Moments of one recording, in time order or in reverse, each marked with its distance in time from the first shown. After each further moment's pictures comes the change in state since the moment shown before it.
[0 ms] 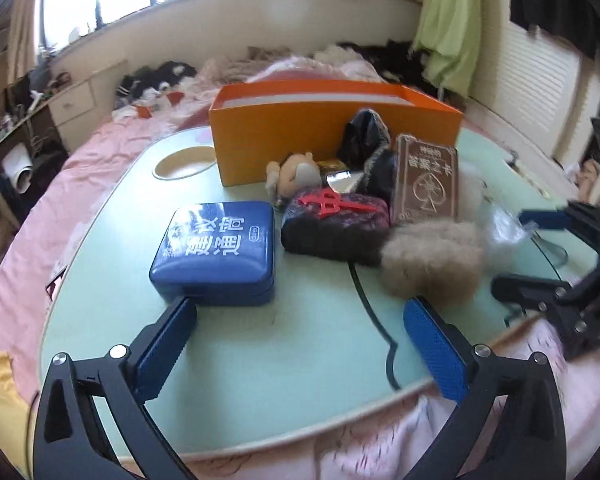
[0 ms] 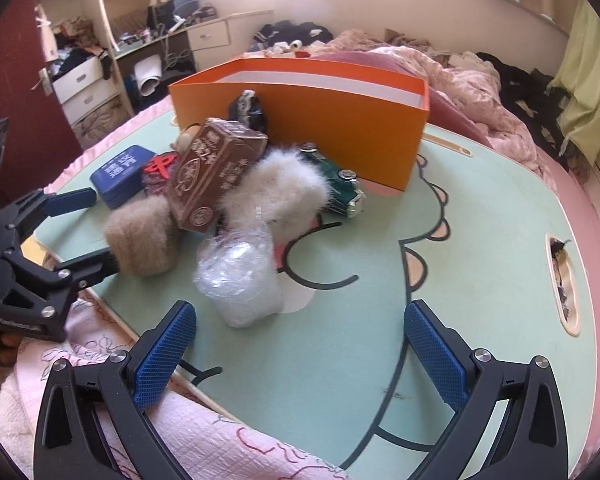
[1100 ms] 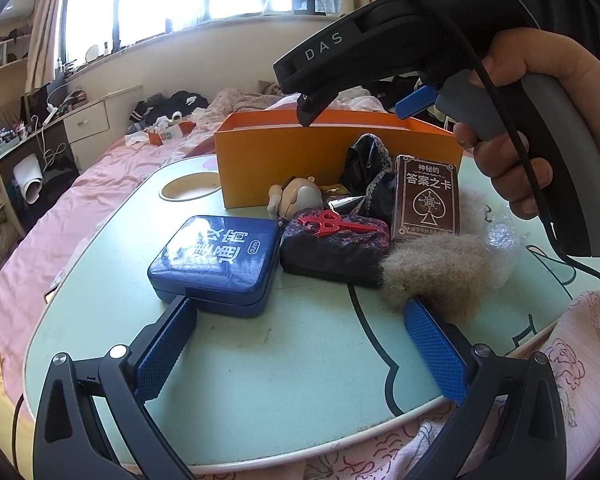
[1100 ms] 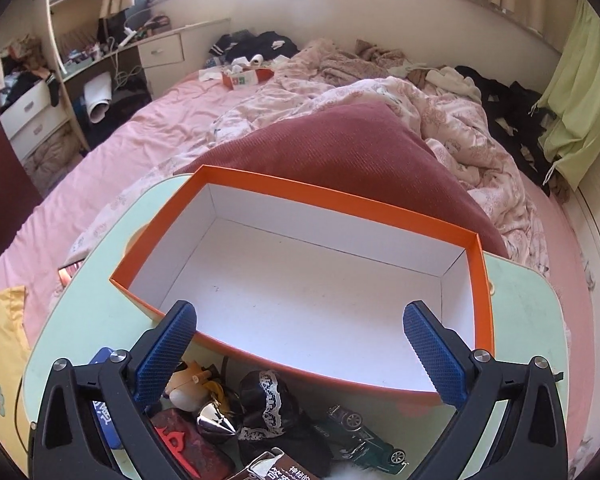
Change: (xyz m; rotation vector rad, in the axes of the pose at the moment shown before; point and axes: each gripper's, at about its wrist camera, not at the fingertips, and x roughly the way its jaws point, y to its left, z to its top) left arm 0.003 -0.001 -0.010 -0.014 -0.129 0.014; right arm 0.065 0.028 0.174 0.079 0.008 -0.148
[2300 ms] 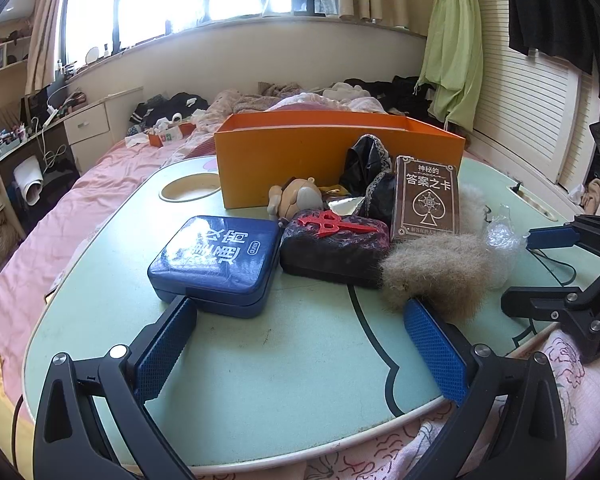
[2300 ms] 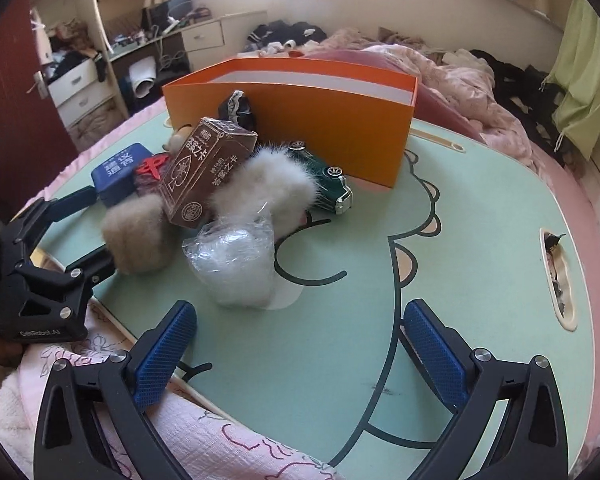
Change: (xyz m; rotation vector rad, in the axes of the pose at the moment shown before) left arm -0.002 -0.003 -0.001 0.002 -0.003 -0.001; right arm -0.052 -0.062 -0.172 -0.067 -0.005 0.138
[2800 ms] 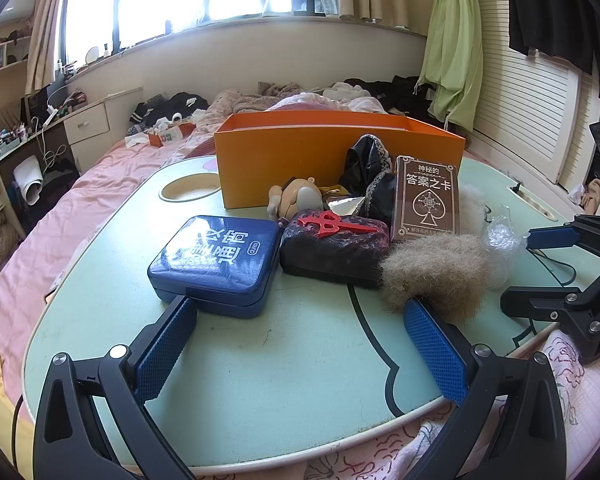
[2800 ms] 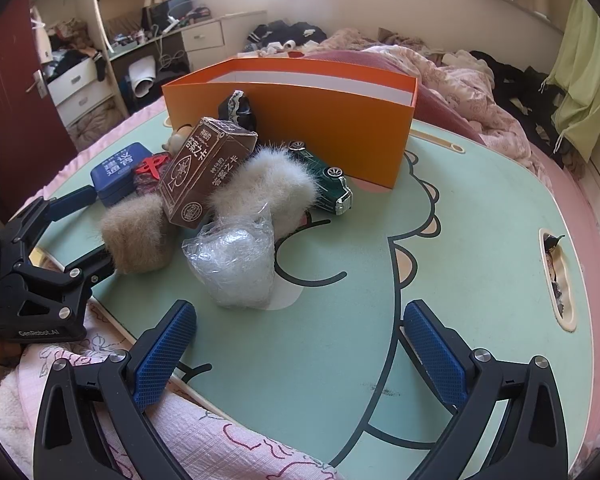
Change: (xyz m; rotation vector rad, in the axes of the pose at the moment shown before) left arm 0.000 0.001 -0.001 0.001 0.000 -0.002; right arm 0.001 0.000 -0.001 0.000 0.000 0.000
